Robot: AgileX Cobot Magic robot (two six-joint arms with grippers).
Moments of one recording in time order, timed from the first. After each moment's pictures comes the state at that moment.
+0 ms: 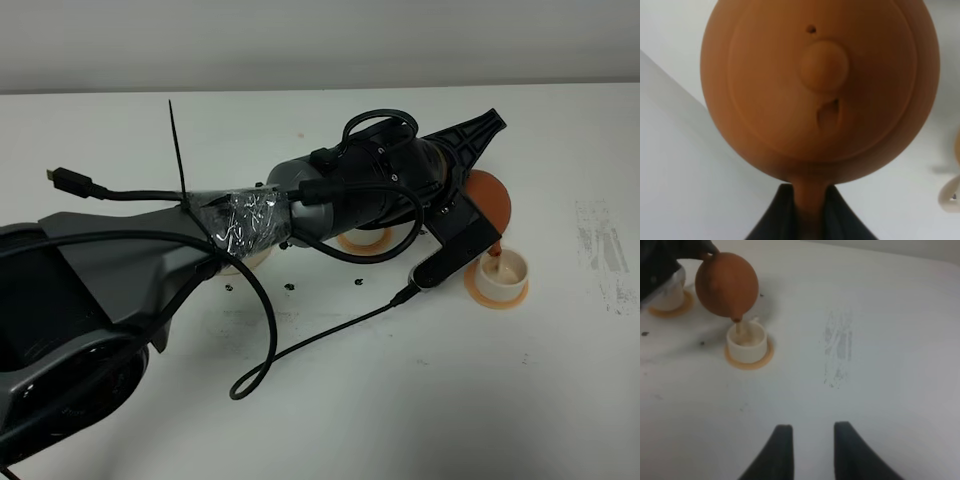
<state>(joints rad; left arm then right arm) -0.86 2.29 -1.84 0.52 0.41 1.43 0.03 -0.01 -0.50 0.16 1.08 -0.25</state>
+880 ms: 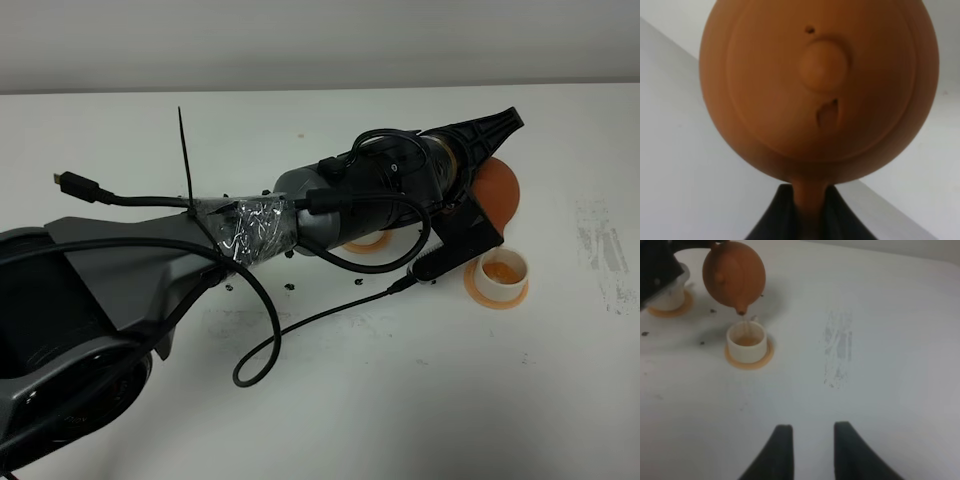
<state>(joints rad) -0.88 2.29 -1.83 0.74 0.34 1.35 0.03 -0.01 -0.50 0.16 1.08 -0.25</state>
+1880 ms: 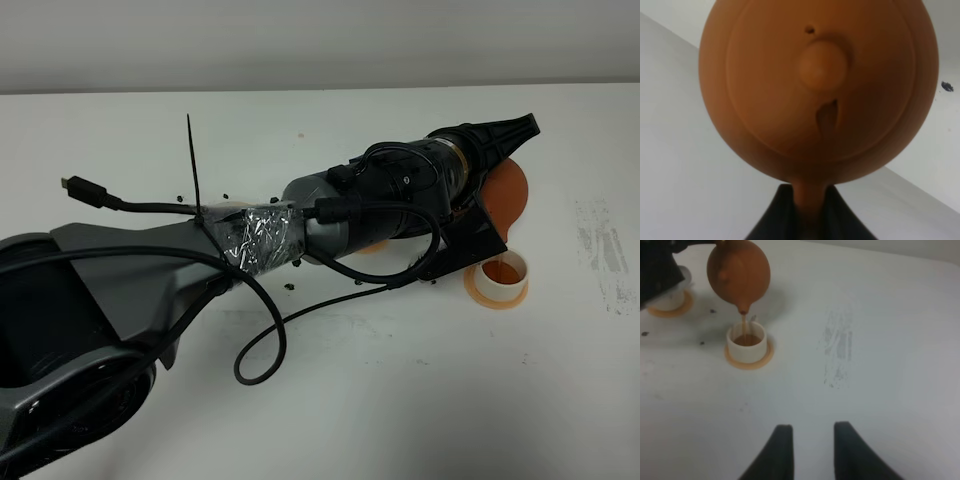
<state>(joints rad) -0.90 2.29 -1.83 0.84 0.33 1.35 0.03 -0.01 -0.50 0.16 1.08 -0.25</state>
